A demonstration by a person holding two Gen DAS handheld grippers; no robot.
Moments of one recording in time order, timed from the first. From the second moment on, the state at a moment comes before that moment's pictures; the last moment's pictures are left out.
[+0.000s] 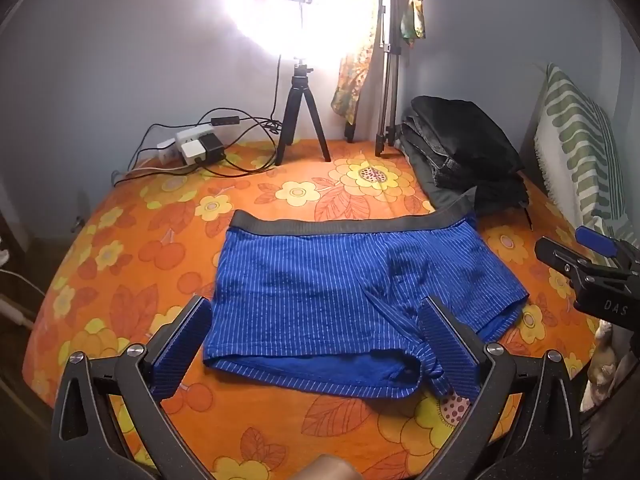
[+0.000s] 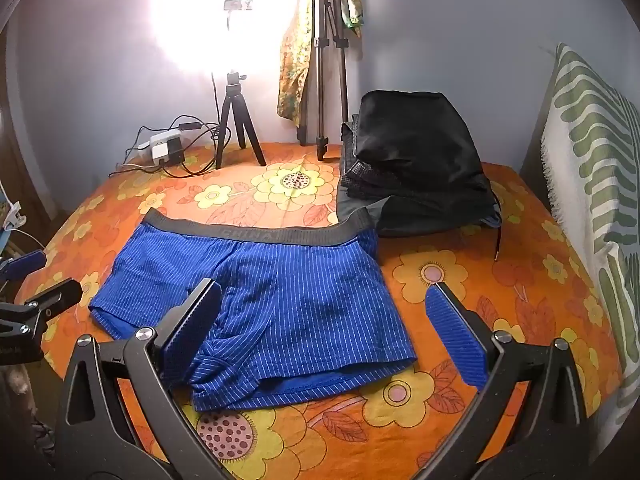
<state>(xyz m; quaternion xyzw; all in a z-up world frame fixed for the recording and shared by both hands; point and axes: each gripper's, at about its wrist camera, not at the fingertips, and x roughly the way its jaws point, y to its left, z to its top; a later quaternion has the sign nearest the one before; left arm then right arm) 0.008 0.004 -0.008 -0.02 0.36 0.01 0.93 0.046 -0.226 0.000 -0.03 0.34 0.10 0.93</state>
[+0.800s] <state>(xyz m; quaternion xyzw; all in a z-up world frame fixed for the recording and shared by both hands) 0.006 0.001 -0.003 -0.01 0.34 0.02 0.94 0.047 -0.232 -0.006 -0.02 0.35 0.11 0.93</state>
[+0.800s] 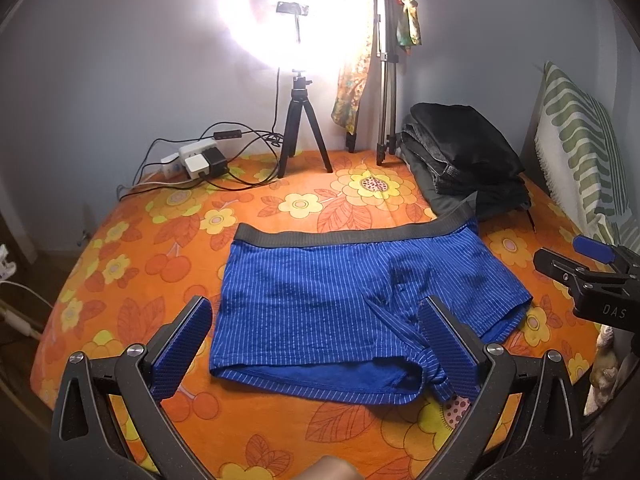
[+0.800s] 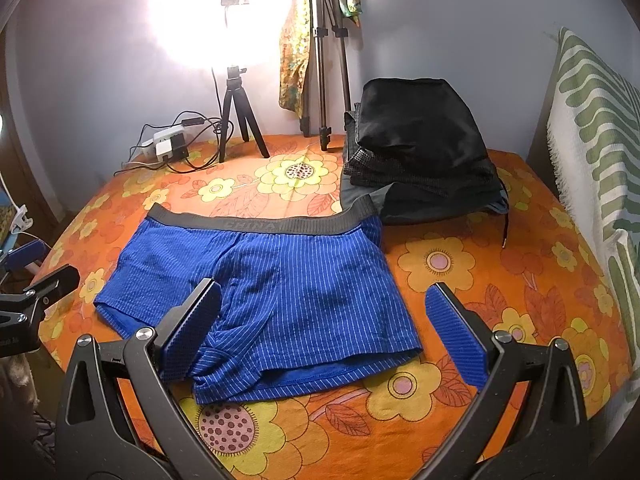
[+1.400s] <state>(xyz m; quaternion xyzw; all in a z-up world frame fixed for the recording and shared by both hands) 0.006 0.001 -0.001 -0.01 0.34 0.02 0.94 0.043 -0.231 -0.009 -0.02 0.35 0.12 0.93</state>
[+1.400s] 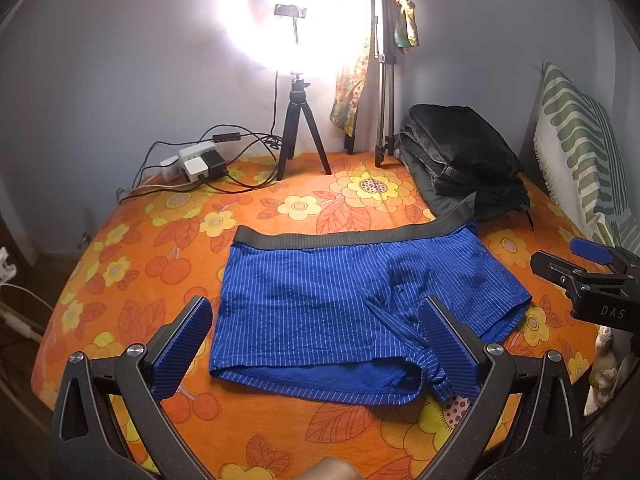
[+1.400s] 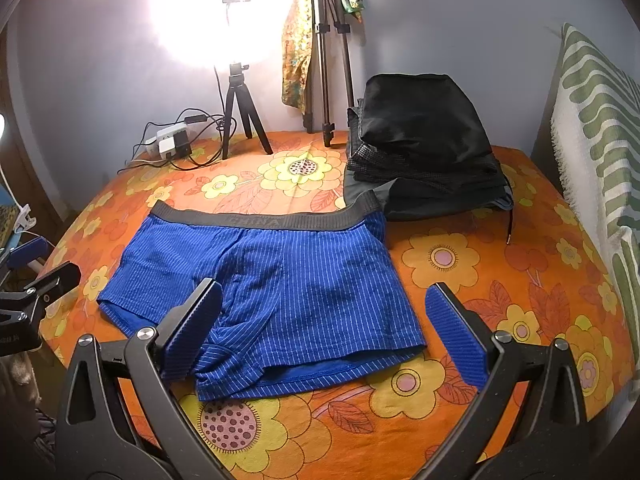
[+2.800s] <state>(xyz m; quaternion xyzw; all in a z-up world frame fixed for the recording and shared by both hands) 0.012 -0.053 -0.011 0.01 0.35 -0.05 0.94 0.049 -0.268 -0.005 0.02 0.37 0.13 0.92</state>
